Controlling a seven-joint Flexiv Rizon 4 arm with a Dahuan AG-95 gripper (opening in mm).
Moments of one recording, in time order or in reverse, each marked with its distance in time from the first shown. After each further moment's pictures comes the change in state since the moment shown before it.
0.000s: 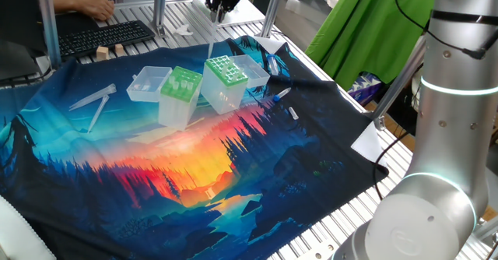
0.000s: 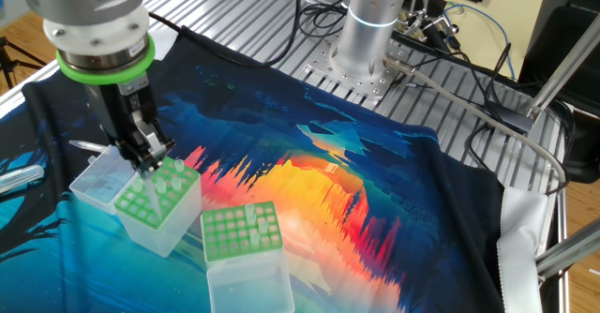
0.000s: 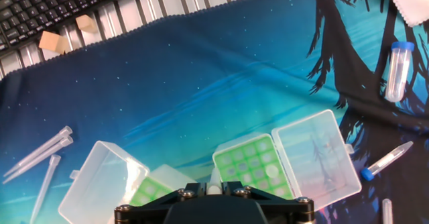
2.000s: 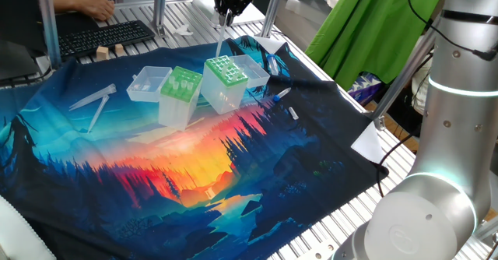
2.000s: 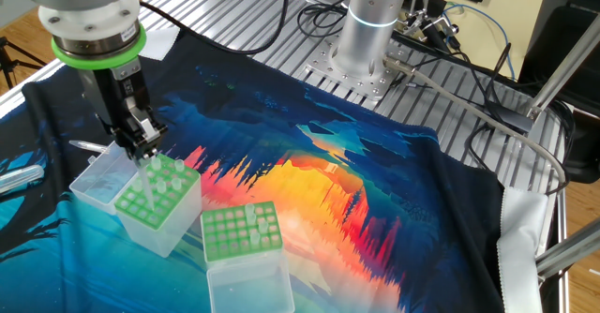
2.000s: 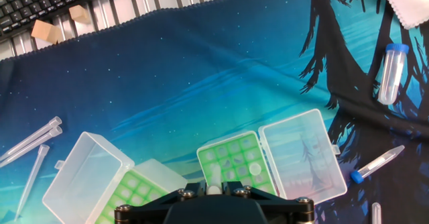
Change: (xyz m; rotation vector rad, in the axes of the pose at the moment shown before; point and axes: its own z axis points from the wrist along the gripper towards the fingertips) arm 0.007 -0.020 0.007 -0.016 -0.001 -0.021
